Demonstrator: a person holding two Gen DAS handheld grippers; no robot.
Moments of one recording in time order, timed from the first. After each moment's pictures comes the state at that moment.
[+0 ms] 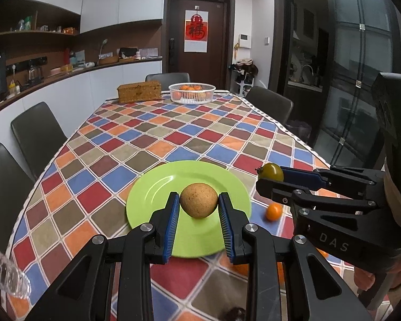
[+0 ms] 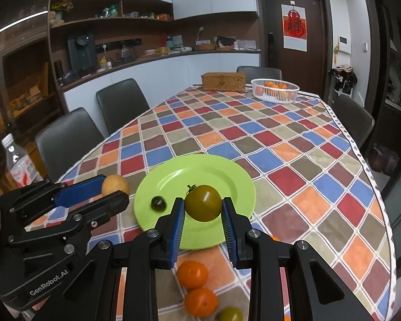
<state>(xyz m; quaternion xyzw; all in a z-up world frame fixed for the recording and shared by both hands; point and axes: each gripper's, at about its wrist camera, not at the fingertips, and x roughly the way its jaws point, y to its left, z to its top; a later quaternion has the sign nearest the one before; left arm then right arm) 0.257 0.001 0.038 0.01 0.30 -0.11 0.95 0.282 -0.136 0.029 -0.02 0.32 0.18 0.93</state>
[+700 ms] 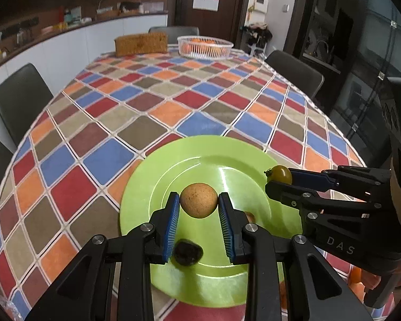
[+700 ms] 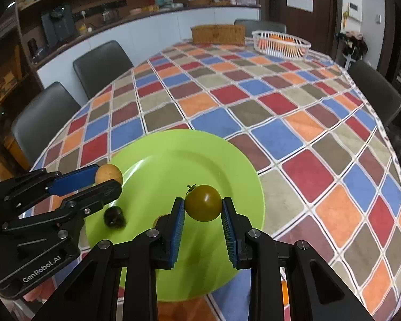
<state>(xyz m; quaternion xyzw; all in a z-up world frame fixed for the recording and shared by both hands) 0.377 0.026 -0.024 -0.01 0.42 -0.11 0.90 0.400 -0.115 -0.030 -0.03 0.44 0.18 0.88</state>
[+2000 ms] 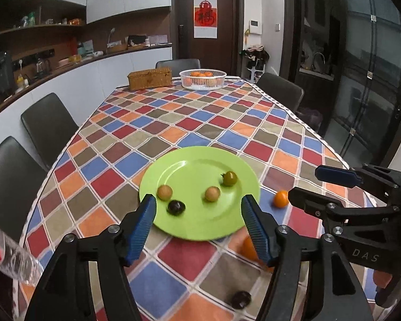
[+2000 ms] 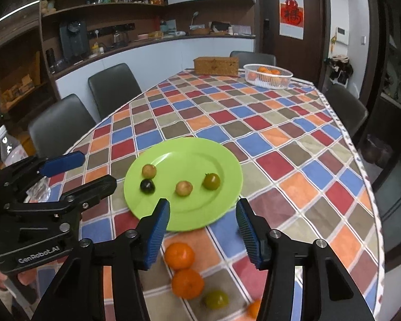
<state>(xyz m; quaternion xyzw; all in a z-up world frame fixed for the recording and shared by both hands) 0.239 0.003 0.047 0.02 0.34 -0.08 0.94 0.270 -0.150 0.032 -0.04 0.36 0.16 0.92</state>
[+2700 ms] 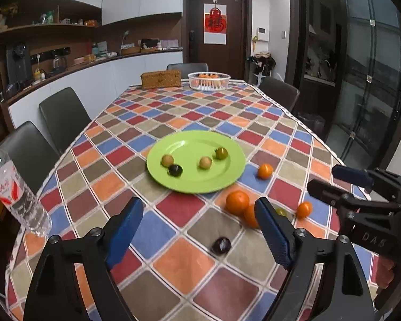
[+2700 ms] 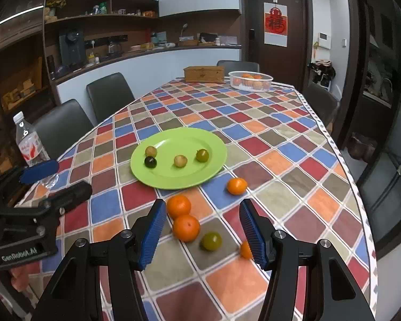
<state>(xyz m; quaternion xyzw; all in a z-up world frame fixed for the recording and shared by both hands) 0.142 -0.007 0.040 0.01 0.32 -0.05 0.95 0.176 -0.181 0.029 -0.02 0.33 0.13 0.93</state>
